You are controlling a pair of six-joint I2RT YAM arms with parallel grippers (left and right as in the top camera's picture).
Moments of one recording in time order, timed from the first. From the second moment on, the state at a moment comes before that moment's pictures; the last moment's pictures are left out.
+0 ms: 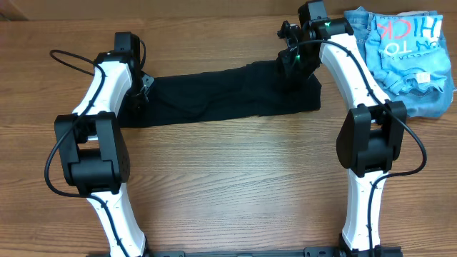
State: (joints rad) left arm 0.04 2.17 1.68 -0.86 -0.13 -0.99; right arm 0.16 2.33 2.13 -1.09 -0.25 -0.14
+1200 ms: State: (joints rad) left arm 0.04 2.17 1.74 -1.15 -0.20 -0.93; right arm 0.16 2.33 2.13 -1.09 -0.25 -0.14
